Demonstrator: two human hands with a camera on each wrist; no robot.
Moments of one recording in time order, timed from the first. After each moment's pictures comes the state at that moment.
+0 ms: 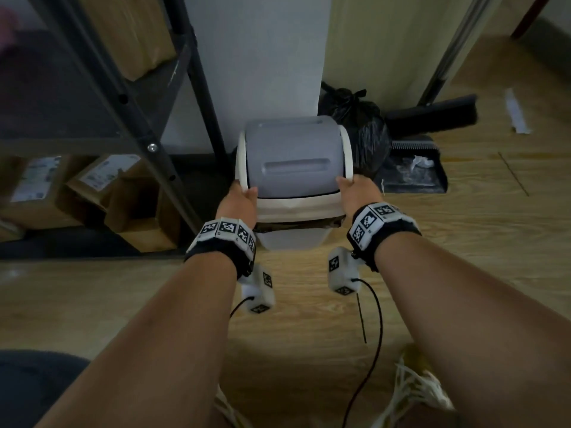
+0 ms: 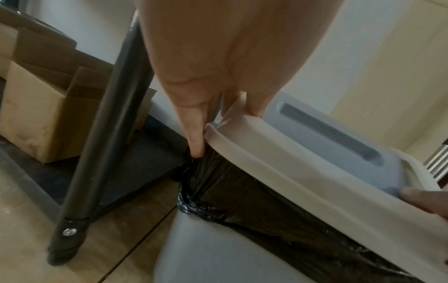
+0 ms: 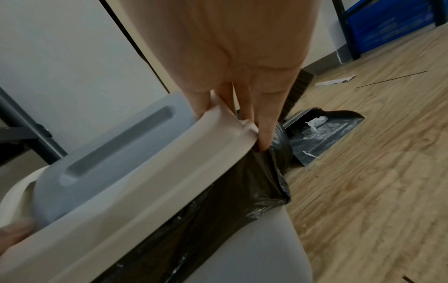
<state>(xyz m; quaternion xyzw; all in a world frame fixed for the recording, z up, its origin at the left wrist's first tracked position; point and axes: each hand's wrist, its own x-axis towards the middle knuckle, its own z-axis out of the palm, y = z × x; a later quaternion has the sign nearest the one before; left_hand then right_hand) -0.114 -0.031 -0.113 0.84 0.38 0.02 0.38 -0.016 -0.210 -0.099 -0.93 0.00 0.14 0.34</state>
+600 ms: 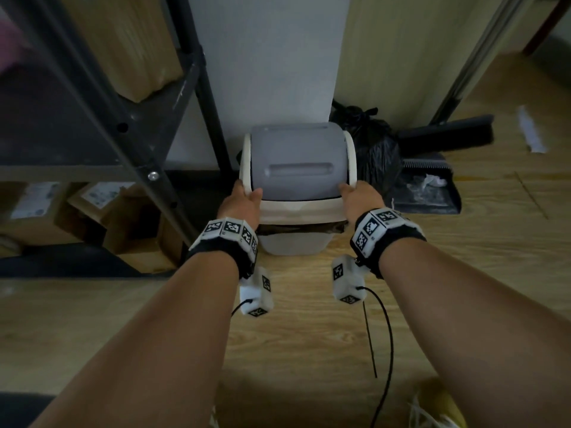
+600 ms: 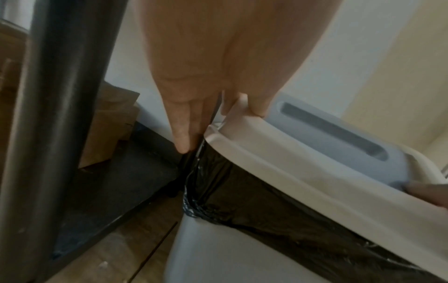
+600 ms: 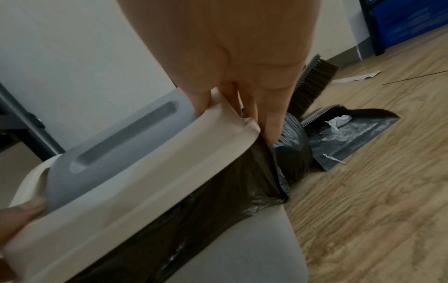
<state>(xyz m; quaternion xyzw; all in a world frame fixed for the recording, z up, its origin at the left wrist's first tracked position) -0.076 0.000 -0.108 0.83 0.40 -0.02 0.39 0.011 -0.183 -0.092 -0.95 -0.05 0.16 0.28</state>
